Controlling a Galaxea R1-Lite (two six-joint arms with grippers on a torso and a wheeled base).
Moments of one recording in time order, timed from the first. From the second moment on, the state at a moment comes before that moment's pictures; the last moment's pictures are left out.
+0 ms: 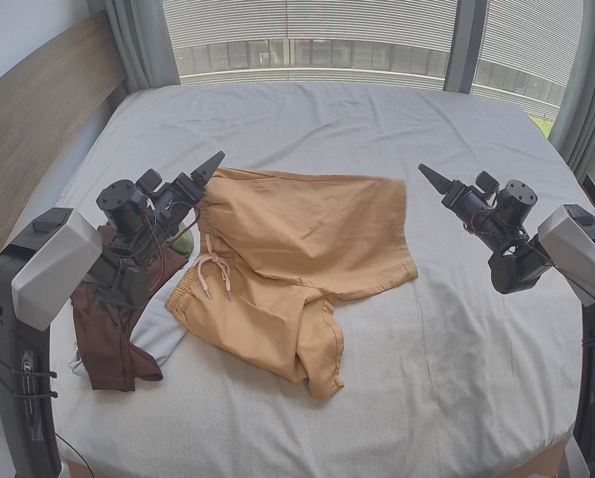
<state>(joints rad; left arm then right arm) -0.17 2.39 -1.32 -1.40 -0.31 -0.75 0.08 2.42 -1.36 -1.34 0.43 0.62</state>
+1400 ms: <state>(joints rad) -0.06 2.13 -0.56 -1.55 -0.51 -0.47 0.41 2.37 -0.53 -1.54 0.44 0.37</state>
